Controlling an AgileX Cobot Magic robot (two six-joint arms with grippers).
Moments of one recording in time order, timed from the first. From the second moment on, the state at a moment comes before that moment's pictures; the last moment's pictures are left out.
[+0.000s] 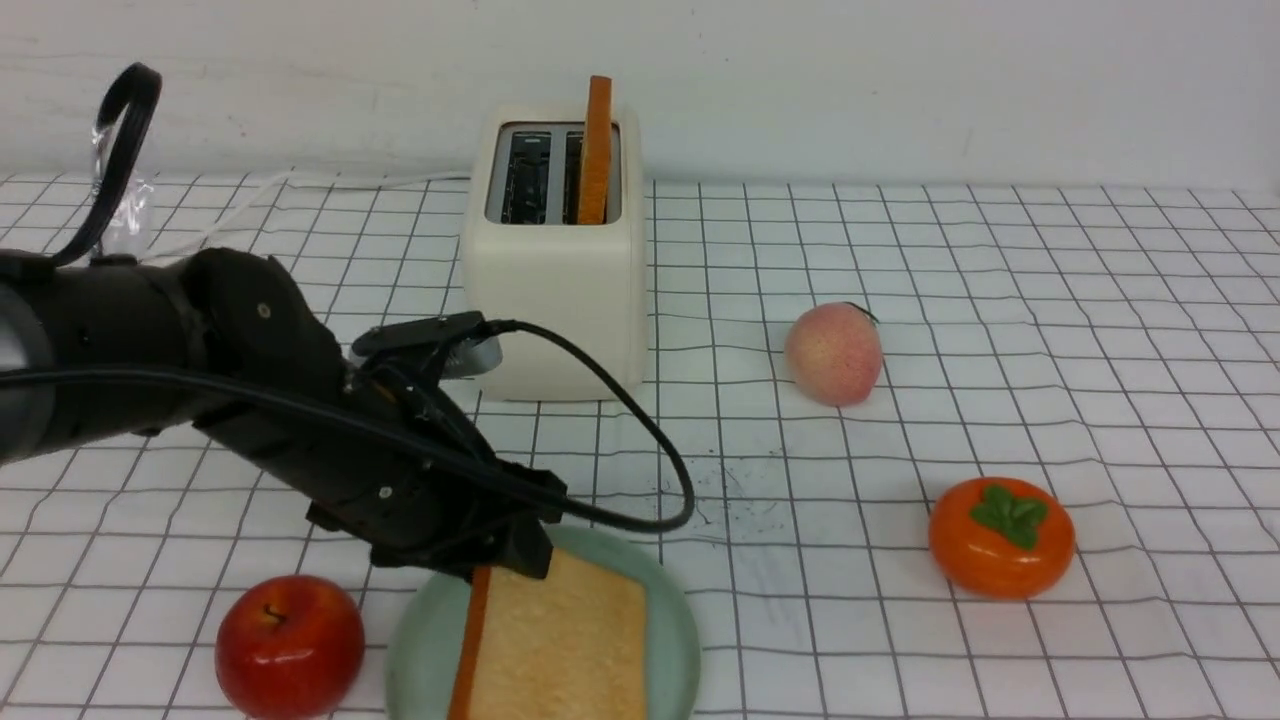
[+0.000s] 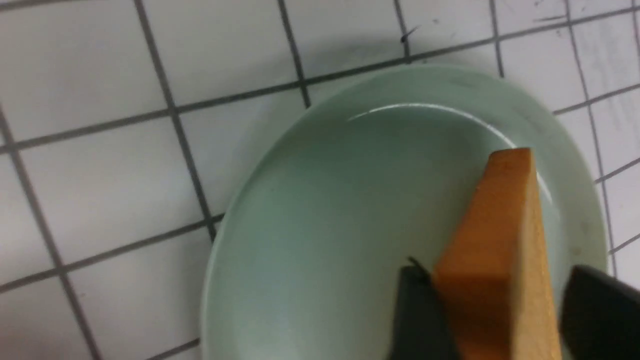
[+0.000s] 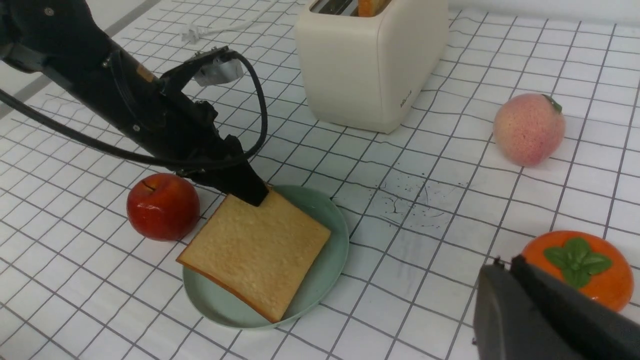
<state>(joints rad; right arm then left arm) 0.54 0.49 -0.76 0.12 0.71 0.14 -0.34 1.64 -1.03 -0.54 0.65 0.21</state>
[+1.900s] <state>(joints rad) 0.56 2.08 -2.16 0.05 0.66 0.20 -0.34 0.28 -0.52 -0.19 0.26 -0.02</state>
